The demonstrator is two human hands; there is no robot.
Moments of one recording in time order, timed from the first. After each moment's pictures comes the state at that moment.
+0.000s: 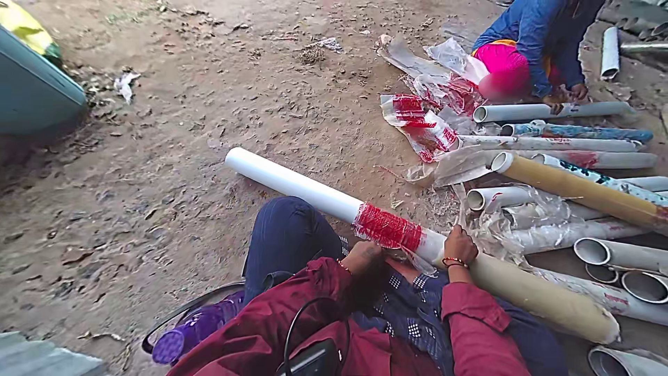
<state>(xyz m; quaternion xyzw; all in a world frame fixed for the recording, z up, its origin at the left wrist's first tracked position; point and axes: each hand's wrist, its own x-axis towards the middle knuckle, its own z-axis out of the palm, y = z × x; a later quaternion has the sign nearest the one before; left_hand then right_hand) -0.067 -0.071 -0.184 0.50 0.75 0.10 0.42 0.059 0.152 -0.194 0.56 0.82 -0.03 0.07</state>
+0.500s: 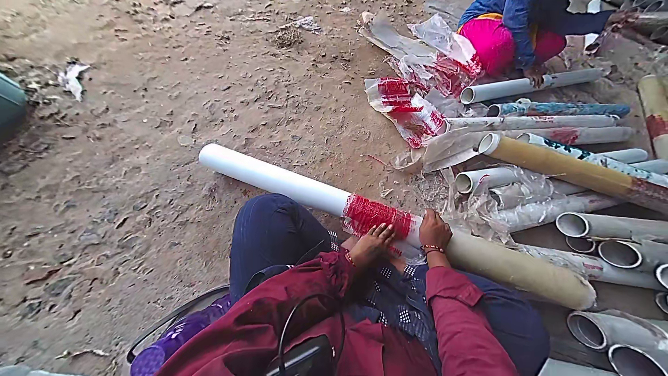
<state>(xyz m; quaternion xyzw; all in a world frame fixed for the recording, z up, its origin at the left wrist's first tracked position) -0.046 -0.037 -0.221 0.63 0.70 0.13 0.31 0.055 0.136 -0.225 0.46 0.88 -0.04 -0.08</state>
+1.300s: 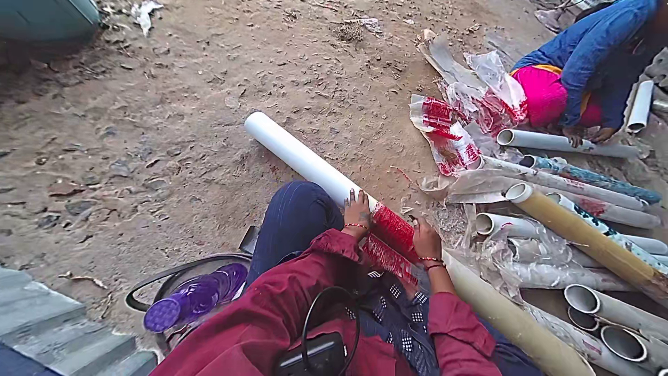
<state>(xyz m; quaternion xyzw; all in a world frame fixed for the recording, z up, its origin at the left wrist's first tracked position) -0.153 -0.062 -0.201 0.25 0.88 0.16 0.37 -0.022 0.088 -0.184 0.31 0.94 -0.14 0.06</state>
